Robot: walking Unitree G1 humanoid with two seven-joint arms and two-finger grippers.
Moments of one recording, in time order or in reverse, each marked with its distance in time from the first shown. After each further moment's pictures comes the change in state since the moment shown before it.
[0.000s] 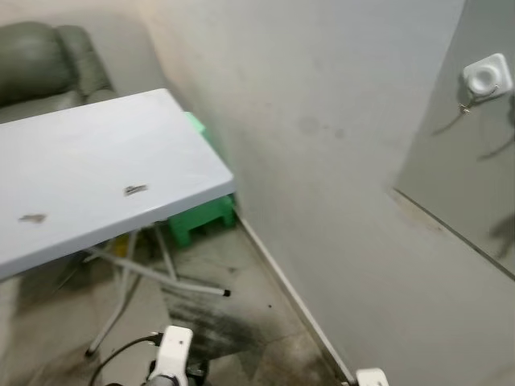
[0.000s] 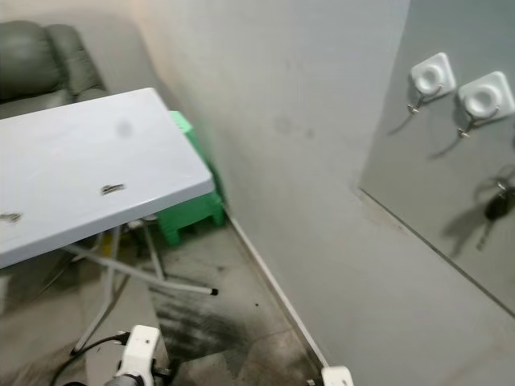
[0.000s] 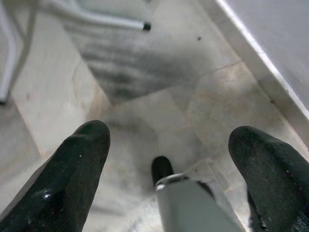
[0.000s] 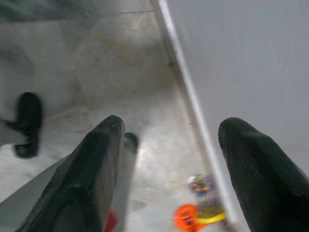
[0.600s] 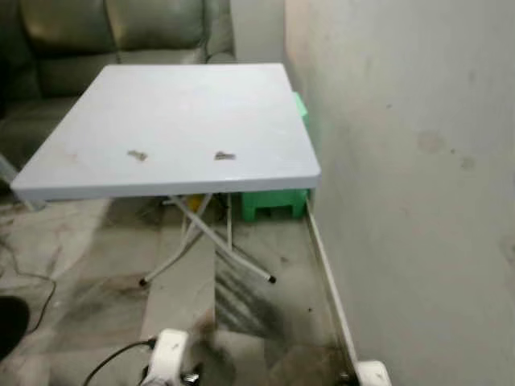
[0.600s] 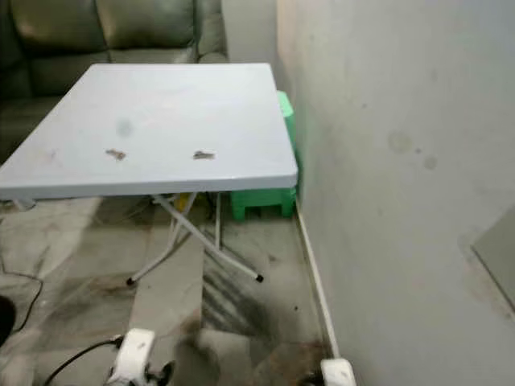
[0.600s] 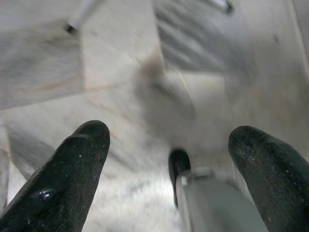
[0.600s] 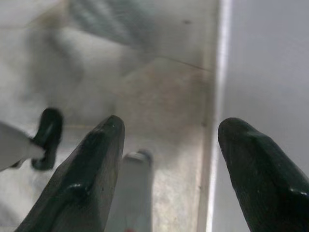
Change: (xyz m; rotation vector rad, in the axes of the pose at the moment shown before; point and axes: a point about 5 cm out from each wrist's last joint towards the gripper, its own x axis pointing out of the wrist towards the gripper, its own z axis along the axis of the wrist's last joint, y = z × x) left arm -0.002 0.018 0.001 0.004 0.006 0.048; right arm 0.004 0.020 0.019 -0.004 -0.058 0.059
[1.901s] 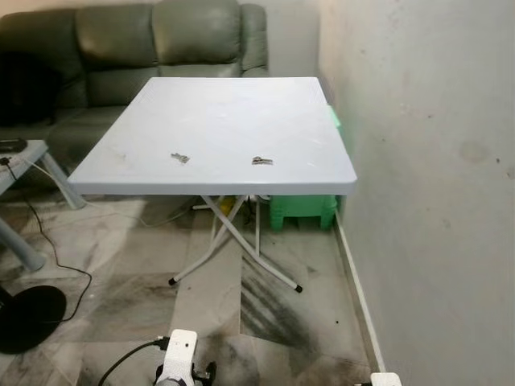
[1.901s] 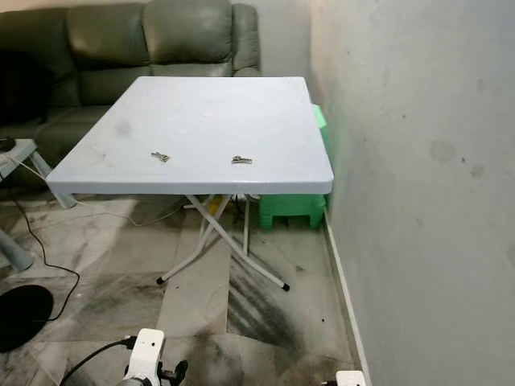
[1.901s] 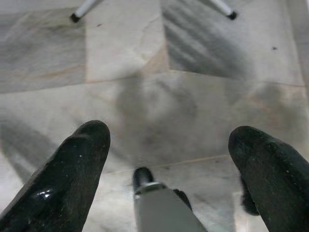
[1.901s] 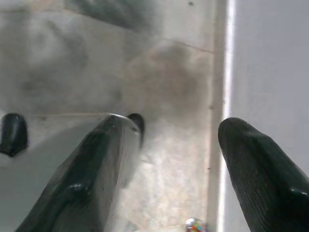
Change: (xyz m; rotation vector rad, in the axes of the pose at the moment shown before) left arm 0.001 -0.019 -0.005 -0.052 0.010 -0.039; right arm -0.006 -0.018 -0.017 0.060 0.053 -0.058
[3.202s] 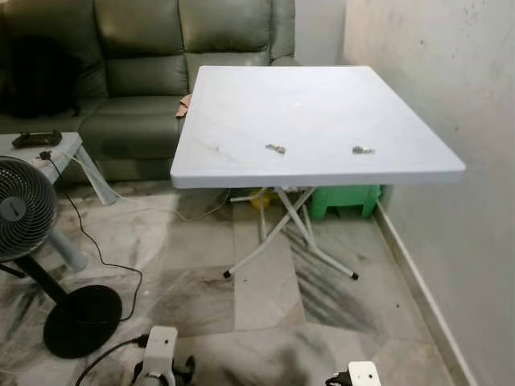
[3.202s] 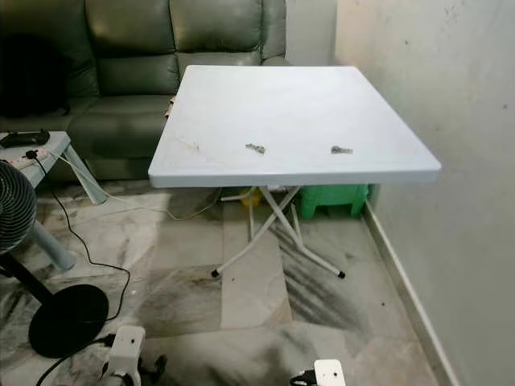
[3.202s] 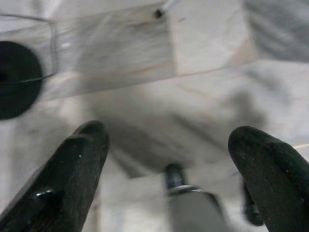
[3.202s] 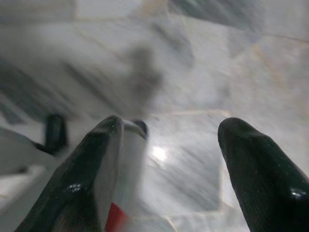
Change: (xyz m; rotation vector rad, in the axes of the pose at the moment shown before) left arm 0.001 0.002 0.007 -0.011 -0.023 0.027; right arm 0.001 0.007 0.004 0.001 -0.012 0.023
